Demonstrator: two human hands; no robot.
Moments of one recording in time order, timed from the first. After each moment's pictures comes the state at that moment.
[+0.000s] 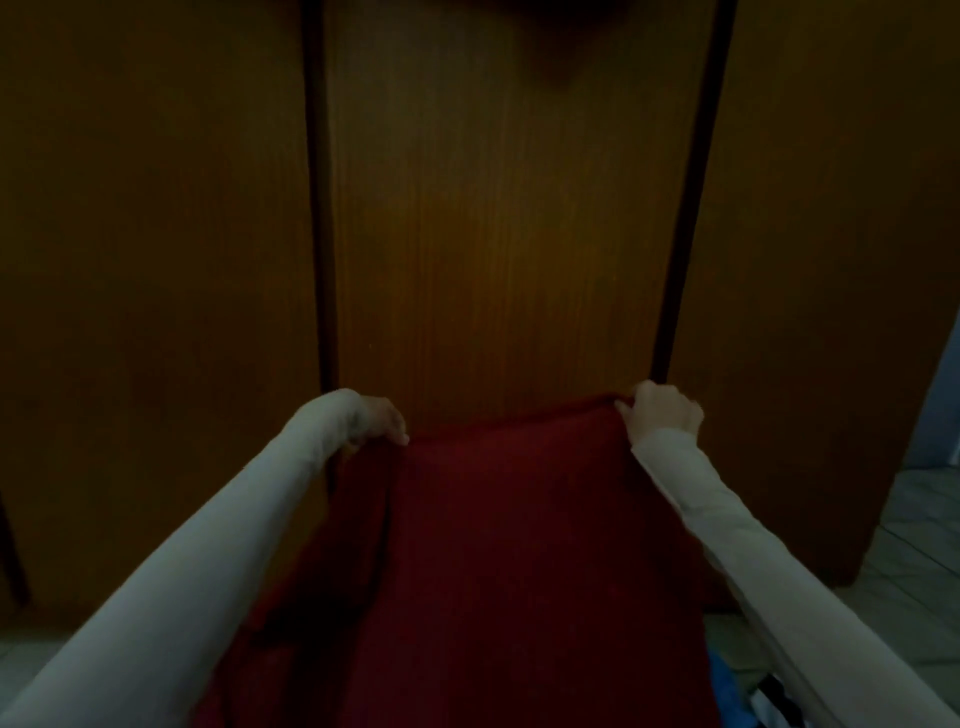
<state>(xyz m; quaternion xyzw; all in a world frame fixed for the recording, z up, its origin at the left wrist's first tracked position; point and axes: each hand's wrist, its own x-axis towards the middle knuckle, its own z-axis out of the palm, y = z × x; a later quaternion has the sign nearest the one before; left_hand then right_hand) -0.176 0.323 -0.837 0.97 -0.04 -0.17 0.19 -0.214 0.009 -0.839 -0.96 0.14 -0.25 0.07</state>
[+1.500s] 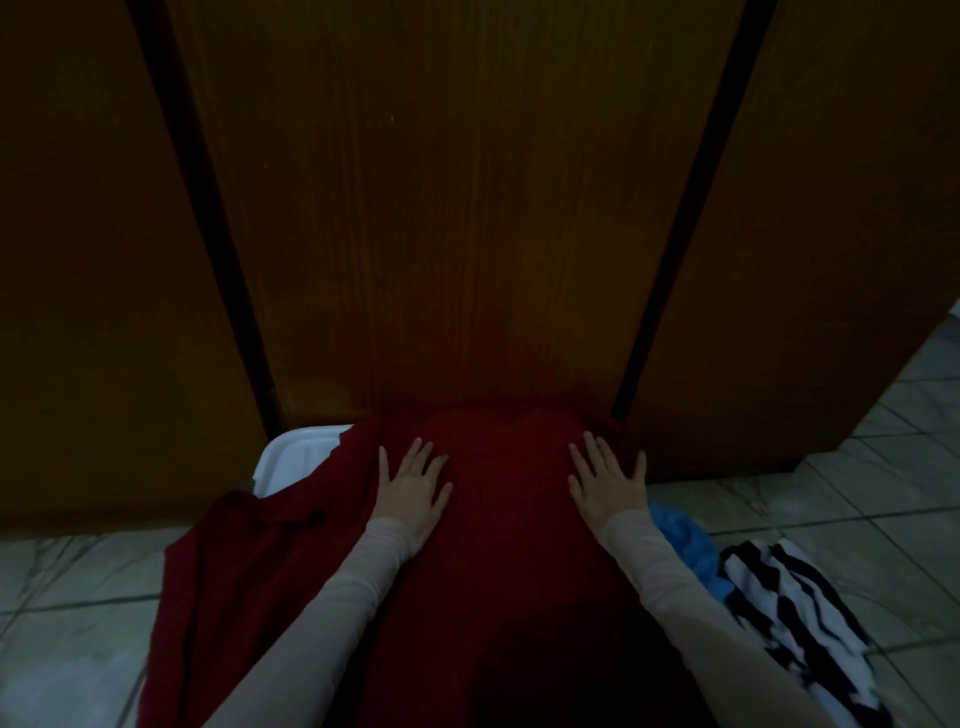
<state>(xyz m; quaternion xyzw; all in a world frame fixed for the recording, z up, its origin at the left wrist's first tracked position) -0.160 0.230 -1.121 0.99 -0.14 -0.01 0.07 -0.176 -0.014 -1.108 -1.00 0.05 0.06 -0.05</state>
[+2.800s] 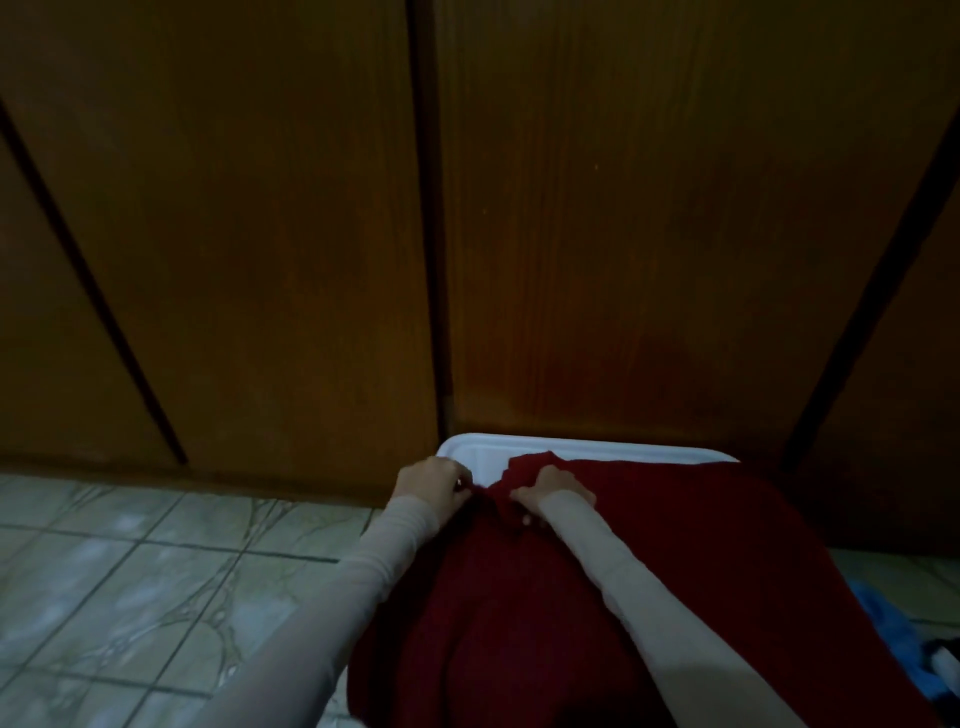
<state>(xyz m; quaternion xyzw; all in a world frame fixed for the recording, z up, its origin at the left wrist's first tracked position) -0.200 0.376 -1.055 1.00 -0.02 0.01 0.06 -0.158 0.224 -1.067 -0.95 0.04 0.18 0.23</state>
